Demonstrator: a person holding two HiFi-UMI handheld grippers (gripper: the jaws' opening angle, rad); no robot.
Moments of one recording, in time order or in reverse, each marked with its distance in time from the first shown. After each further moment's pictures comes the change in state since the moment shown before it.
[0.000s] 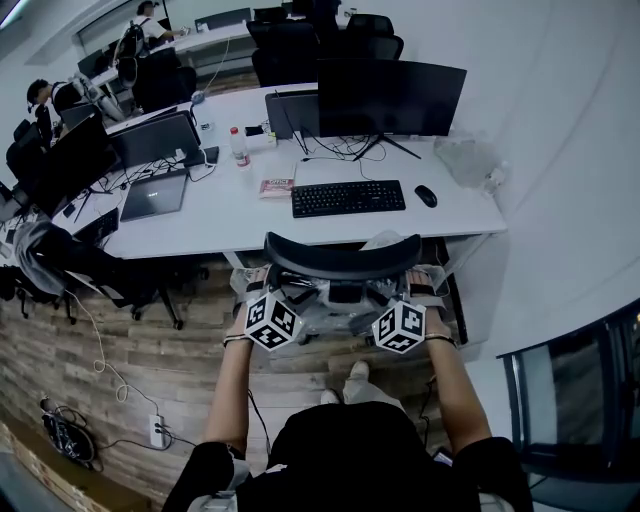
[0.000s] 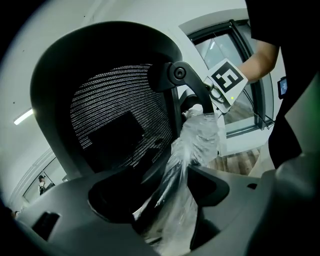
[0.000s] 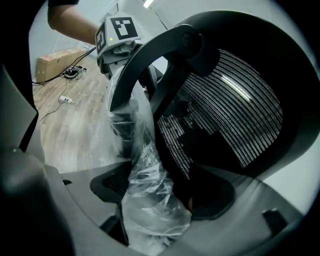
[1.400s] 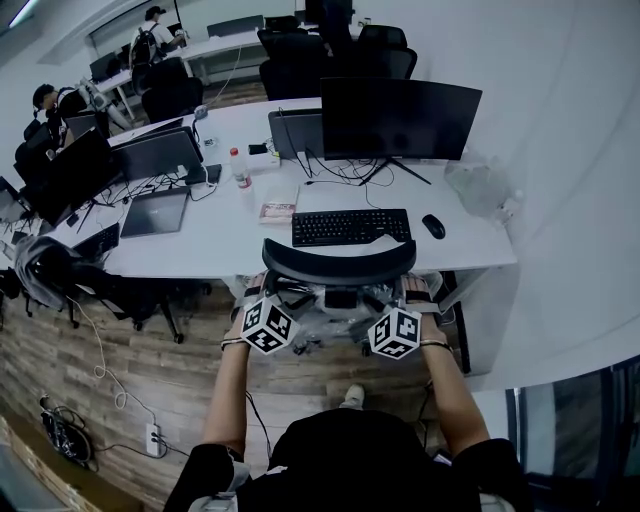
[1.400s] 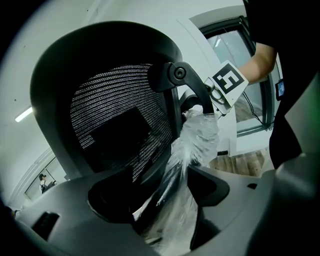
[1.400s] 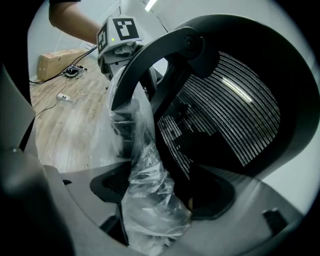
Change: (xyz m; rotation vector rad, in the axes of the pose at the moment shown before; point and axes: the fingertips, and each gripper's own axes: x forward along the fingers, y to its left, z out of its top) left arm 0.076 0.071 0.001 -0.025 0.025 0.031; right arm 0.084 -0.070 -0.017 -0.022 -0.052 0.006
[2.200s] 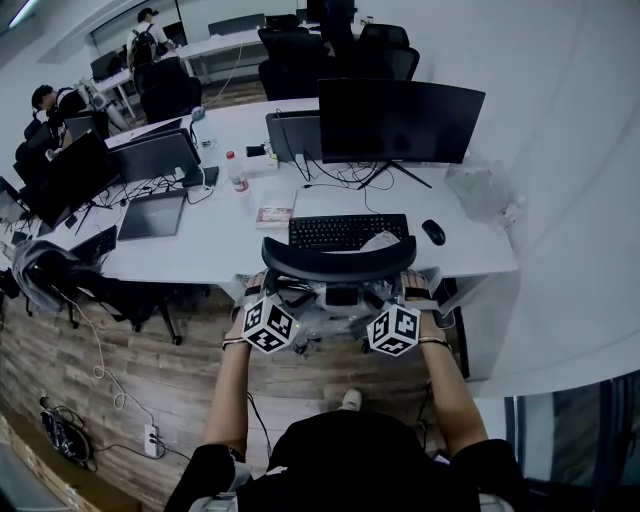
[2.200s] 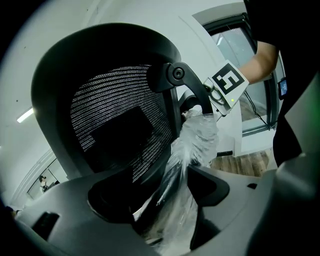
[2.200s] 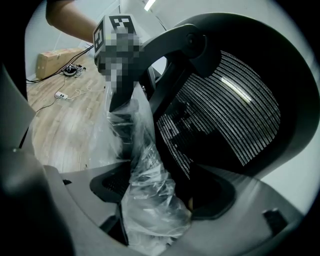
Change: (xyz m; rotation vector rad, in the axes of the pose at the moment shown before) left arm 0.032 0.018 0.008 -0.003 0.004 0.028; right arm 0.027 -0.028 -0.016 0.000 -0.003 -0.010
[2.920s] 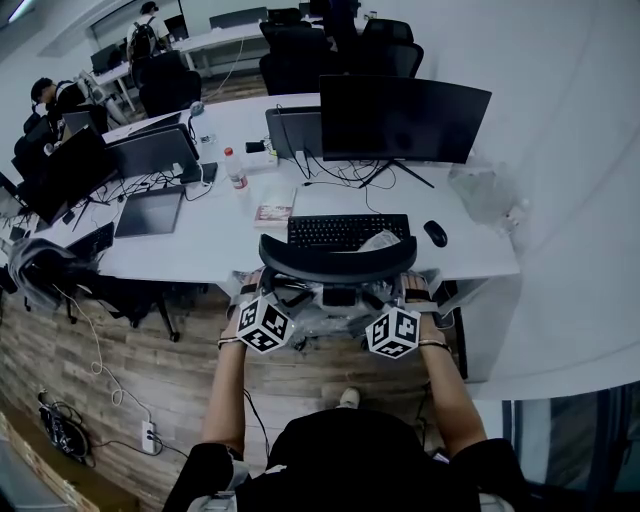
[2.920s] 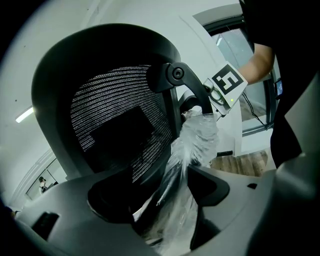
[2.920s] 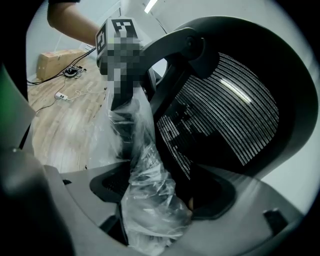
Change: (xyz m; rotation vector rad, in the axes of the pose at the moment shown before) left arm 0.007 0.014 -0.003 0.006 -0.010 -0.009; right arm 0.011 -0.007 0.005 -0.001 -0.024 -0.001
